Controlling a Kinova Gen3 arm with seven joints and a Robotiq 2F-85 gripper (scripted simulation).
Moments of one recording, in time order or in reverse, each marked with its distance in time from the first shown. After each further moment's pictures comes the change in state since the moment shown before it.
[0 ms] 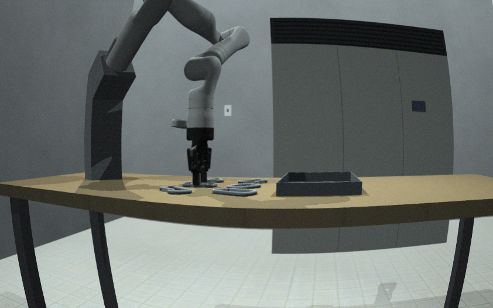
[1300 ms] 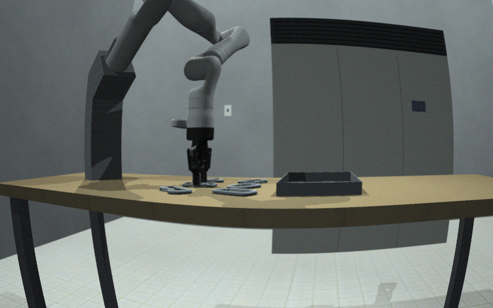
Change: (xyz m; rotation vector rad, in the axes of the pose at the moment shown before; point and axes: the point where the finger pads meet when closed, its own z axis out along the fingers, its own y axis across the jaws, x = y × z) arm 0.000 0.000 0.000 0.000 0.000 0.000
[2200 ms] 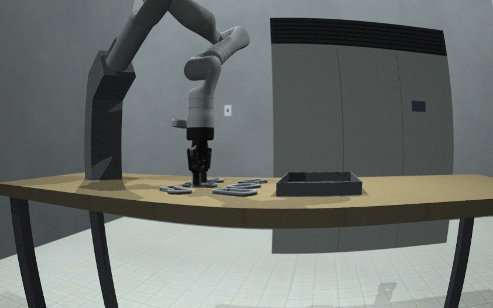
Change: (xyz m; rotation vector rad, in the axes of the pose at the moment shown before) arm 0.000 0.000 0.000 0.000 0.000 0.000
